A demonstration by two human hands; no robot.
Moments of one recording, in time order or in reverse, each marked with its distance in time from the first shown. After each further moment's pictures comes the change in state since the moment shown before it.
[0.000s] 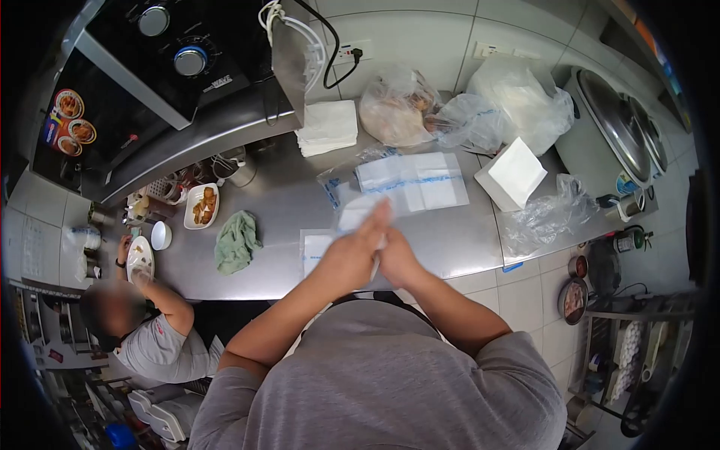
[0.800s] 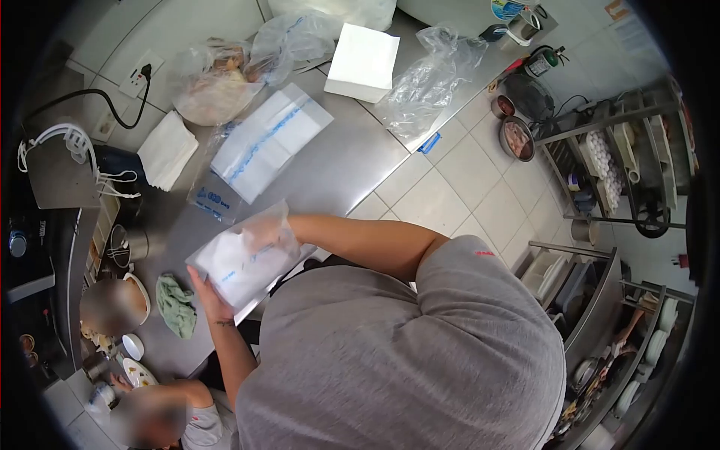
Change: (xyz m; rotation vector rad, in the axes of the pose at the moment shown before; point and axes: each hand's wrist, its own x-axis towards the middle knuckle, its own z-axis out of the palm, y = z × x) left_hand -0.081 -0.184 0.052 -1.525 0.213 -0.787; right_hand 0.052 0.108 -0.037 -0.488 -0.337 0.019
